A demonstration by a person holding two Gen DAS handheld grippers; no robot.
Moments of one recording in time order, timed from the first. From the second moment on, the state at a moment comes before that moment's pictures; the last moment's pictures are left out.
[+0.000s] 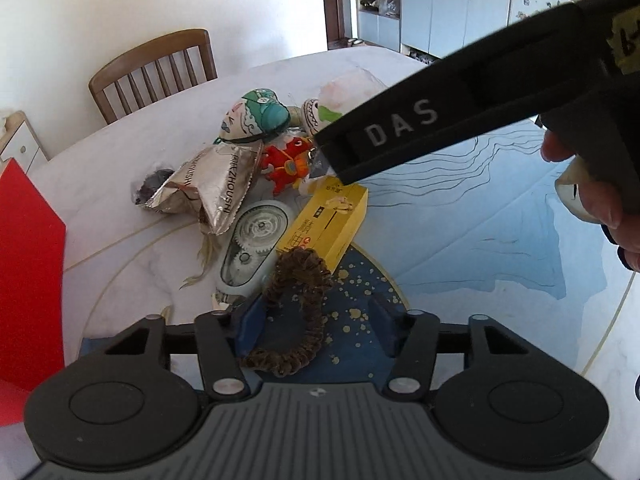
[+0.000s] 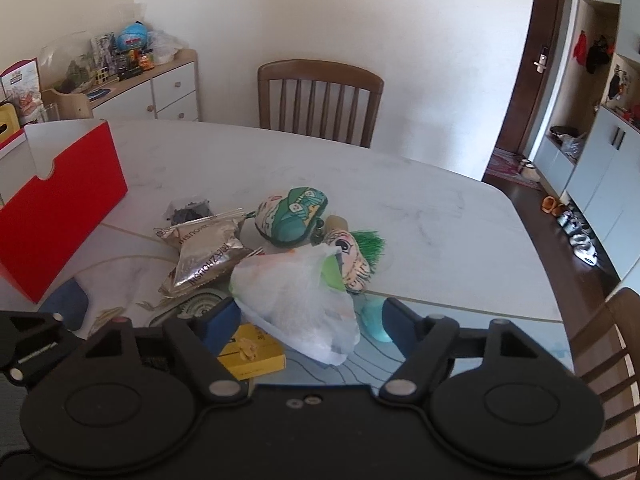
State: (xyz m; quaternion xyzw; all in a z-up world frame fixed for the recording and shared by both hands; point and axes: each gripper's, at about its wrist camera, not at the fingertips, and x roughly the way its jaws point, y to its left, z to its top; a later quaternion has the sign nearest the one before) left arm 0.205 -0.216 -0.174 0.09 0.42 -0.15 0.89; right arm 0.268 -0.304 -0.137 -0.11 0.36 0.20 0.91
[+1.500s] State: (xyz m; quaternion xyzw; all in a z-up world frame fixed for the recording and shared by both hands) left arm 0.183 -0.074 -0.070 -0.08 0.39 -0.16 0.90; right arm 0.206 -0.288 -0.057 -0.05 0.32 0.20 0.92
